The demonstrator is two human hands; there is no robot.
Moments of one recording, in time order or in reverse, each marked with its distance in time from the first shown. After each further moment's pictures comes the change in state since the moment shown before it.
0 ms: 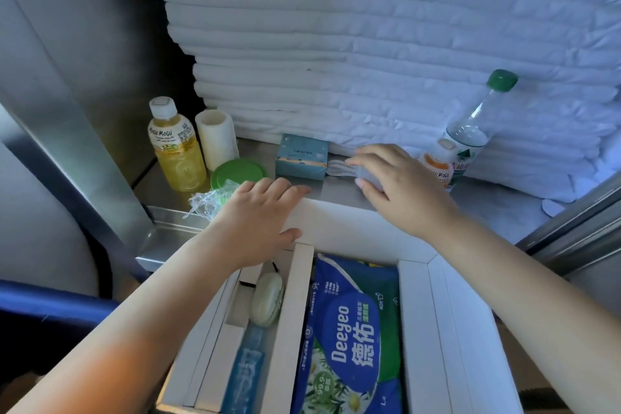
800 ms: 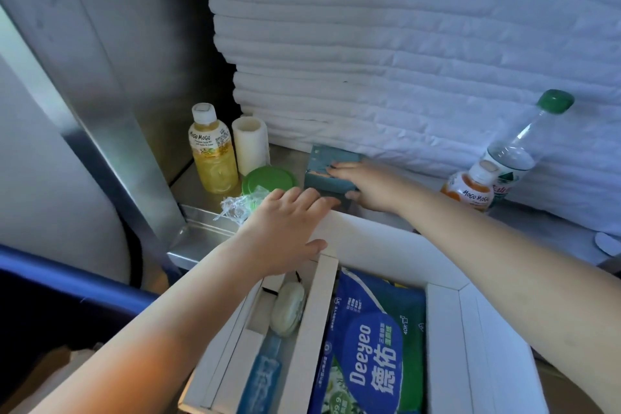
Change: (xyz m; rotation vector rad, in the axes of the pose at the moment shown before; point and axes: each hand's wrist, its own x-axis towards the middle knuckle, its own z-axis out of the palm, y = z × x) left_hand 0.000 0.002 -0.003 0.015 0.046 -0.005; right_hand 0.089 0.014 0.077 -0.004 -0.493 -0.064
